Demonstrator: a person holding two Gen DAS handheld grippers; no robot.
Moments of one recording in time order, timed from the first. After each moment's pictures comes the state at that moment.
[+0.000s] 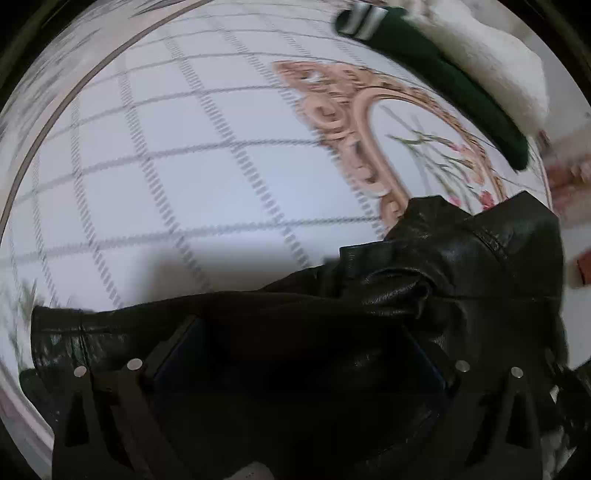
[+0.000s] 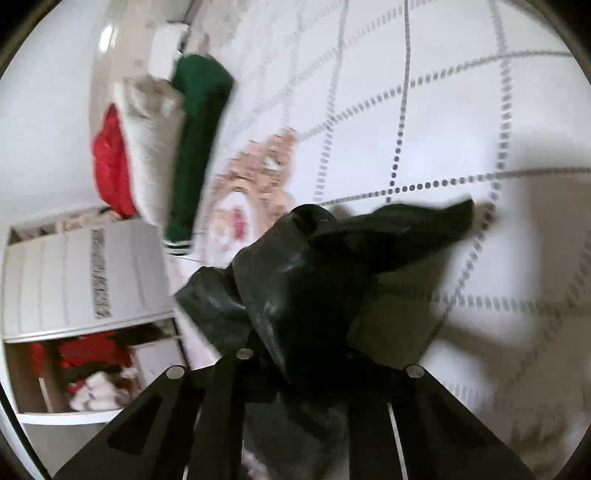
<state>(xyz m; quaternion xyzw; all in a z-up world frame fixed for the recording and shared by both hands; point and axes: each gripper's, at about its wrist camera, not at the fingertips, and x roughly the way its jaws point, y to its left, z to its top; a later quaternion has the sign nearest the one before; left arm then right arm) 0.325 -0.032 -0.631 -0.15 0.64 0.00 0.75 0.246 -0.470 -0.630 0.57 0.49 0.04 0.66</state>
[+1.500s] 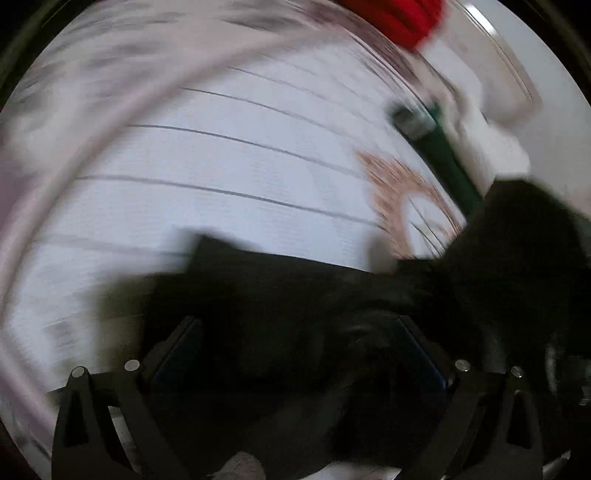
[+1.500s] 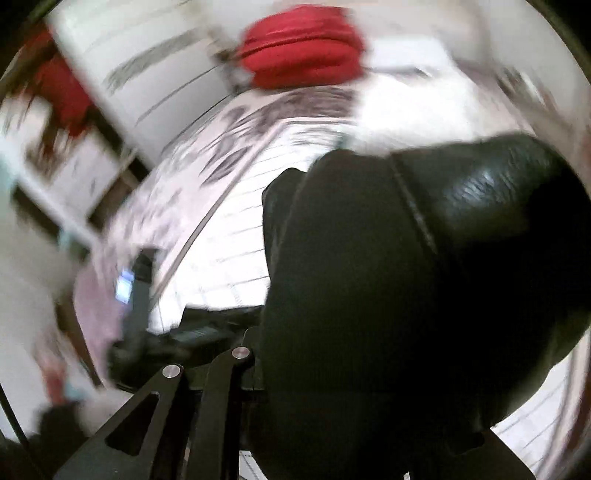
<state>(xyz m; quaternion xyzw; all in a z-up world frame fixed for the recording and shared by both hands) 0.249 0.136 -0.564 -0.30 0.57 0.04 0.77 0.258 -0.186 -0.390 0.02 0.48 0.18 0.86</state>
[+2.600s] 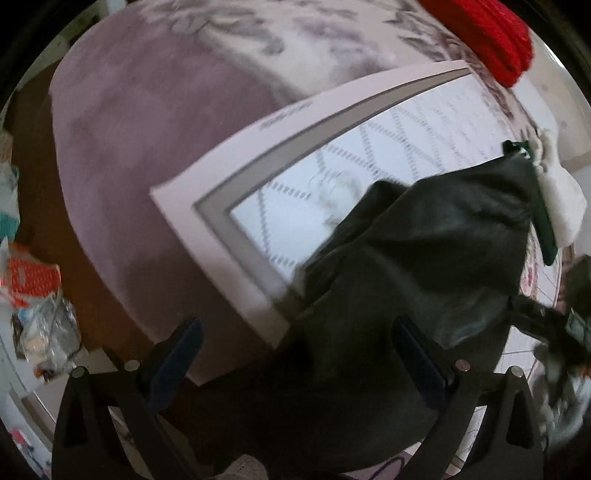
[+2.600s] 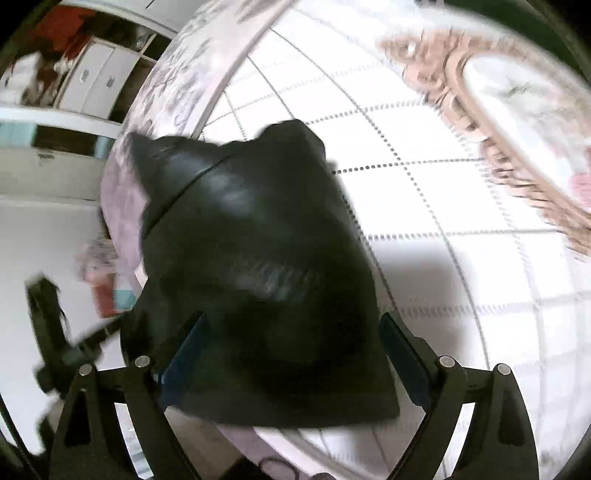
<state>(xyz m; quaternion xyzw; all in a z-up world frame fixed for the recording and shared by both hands) 0.103 0.221 -0.580 -0.30 0.61 0.17 0.72 0.296 -0.134 -0.524 0.09 0.71 0.30 0.63</state>
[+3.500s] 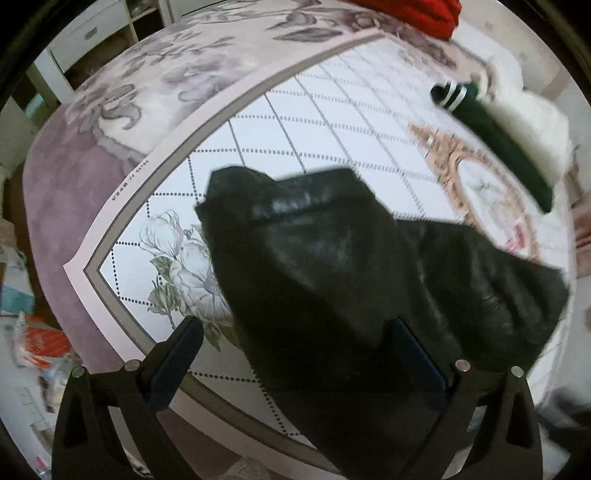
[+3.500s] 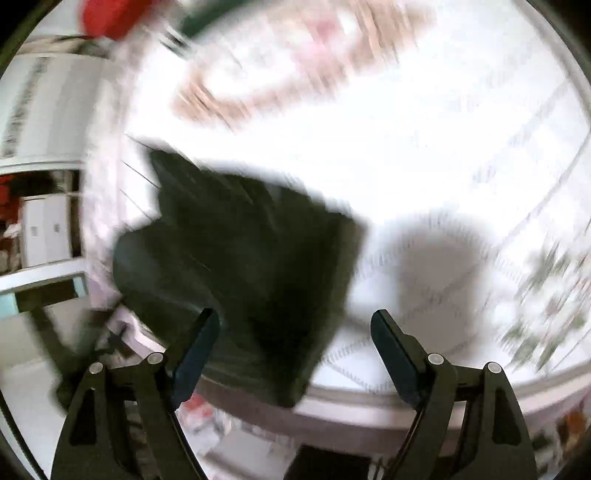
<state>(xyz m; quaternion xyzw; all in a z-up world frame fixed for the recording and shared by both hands) 0.200 0.059 -0.560 -0.16 0.60 0.15 0.77 0.192 -0.373 -0.446 0.28 0.68 0.07 0.68</state>
